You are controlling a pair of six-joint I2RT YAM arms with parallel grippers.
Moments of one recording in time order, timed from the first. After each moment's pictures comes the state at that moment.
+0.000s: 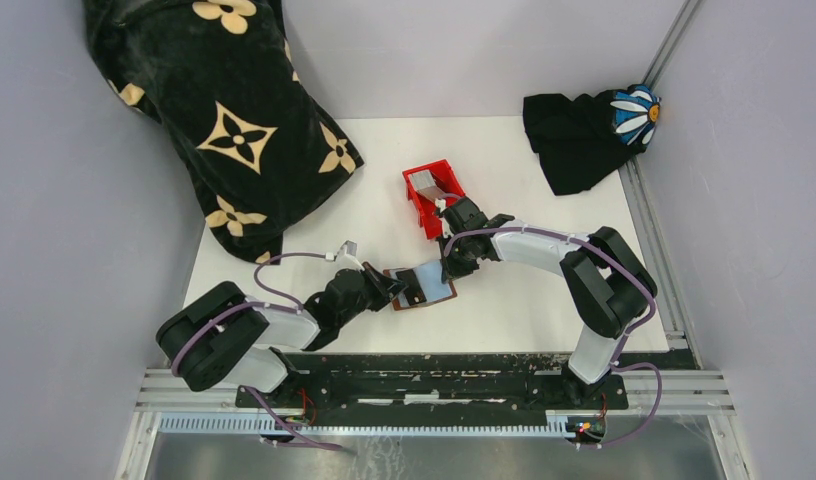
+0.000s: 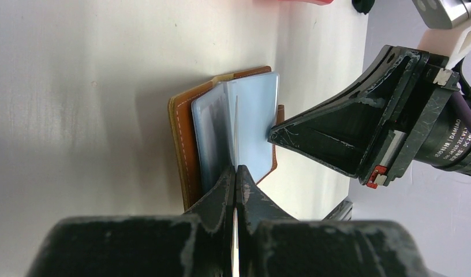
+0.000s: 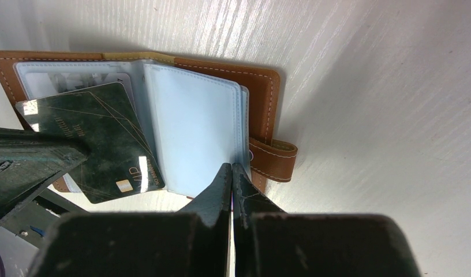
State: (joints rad) left arm -0.78 1.41 0.21 0.76 -0.12 -1.20; right arm 0.66 1.76 1.06 -0.40 -0.19 0.41
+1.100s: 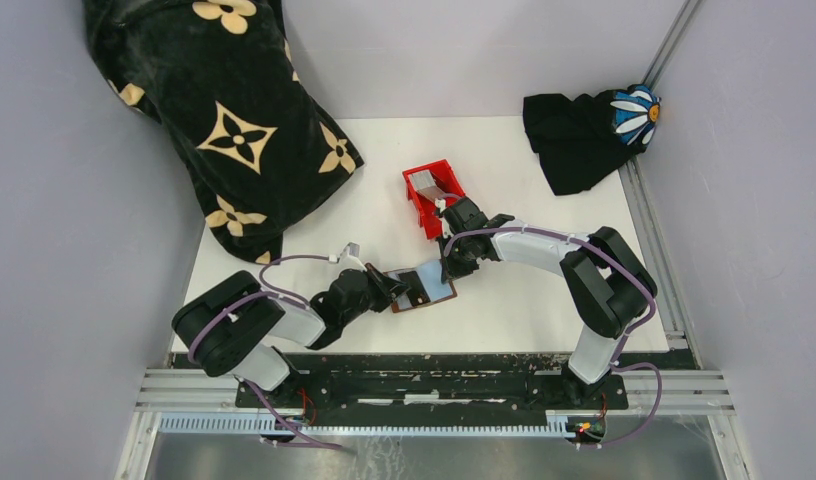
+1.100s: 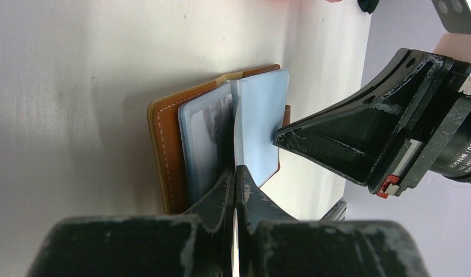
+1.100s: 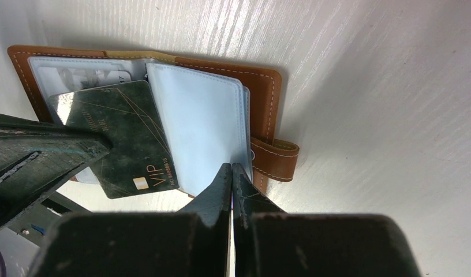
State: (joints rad) left arm -0.78 1.50 0.22 0.83 -0.10 -1.23; right arm 0.66 1.76 1.06 -0.40 -0.19 0.41
